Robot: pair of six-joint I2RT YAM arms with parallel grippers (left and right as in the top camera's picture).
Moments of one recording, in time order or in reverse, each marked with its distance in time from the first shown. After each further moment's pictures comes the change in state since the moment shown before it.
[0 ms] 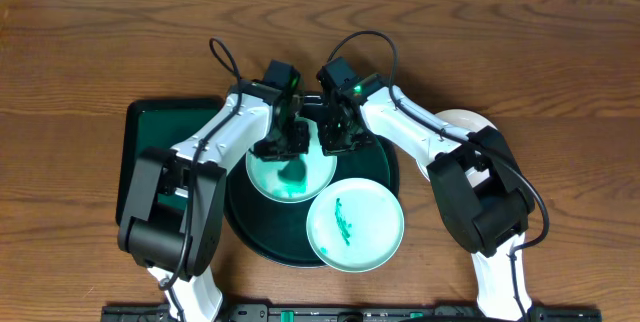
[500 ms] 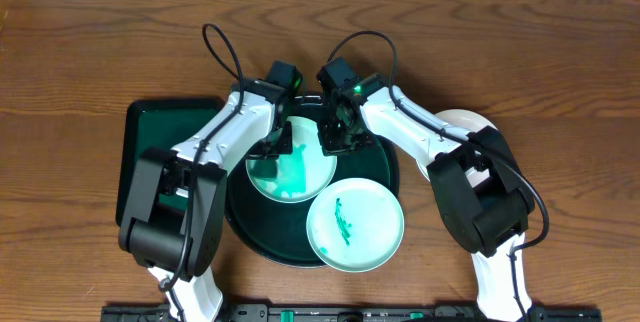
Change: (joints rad) left arm -0.007 0.000 0.036 -0.142 -0.405 -0.081; right arm 0.000 0.000 0.000 0.000 0.000 0.000
